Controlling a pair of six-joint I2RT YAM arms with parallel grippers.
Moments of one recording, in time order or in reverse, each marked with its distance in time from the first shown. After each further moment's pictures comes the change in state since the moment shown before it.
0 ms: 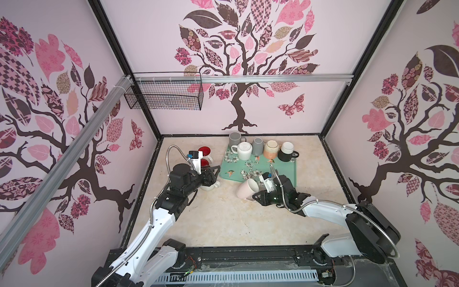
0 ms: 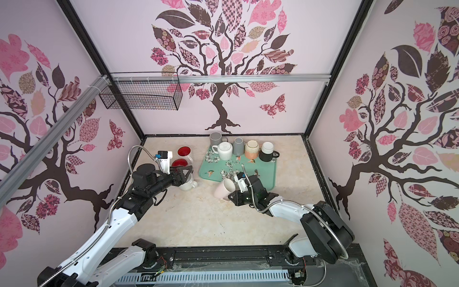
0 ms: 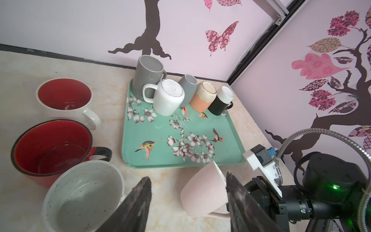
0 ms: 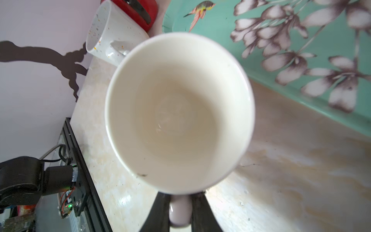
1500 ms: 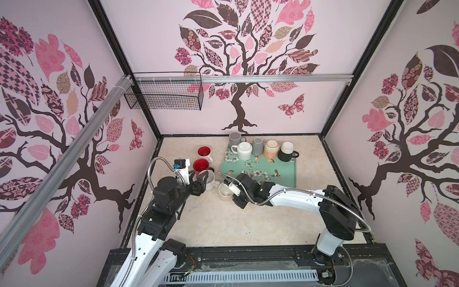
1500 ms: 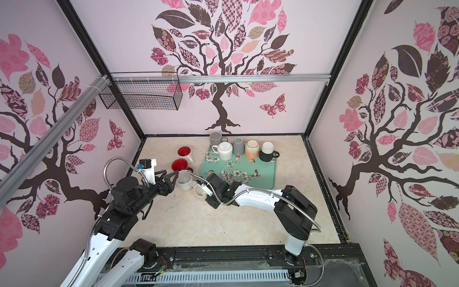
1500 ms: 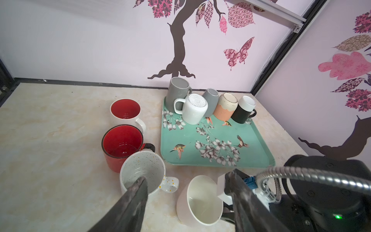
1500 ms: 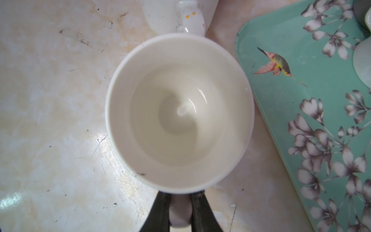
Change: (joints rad) left arm 0.000 -0.288 0.000 -0.231 -0.185 0.132; right arm 0.340 0.348 0.564 -0.447 0.404 -0.520
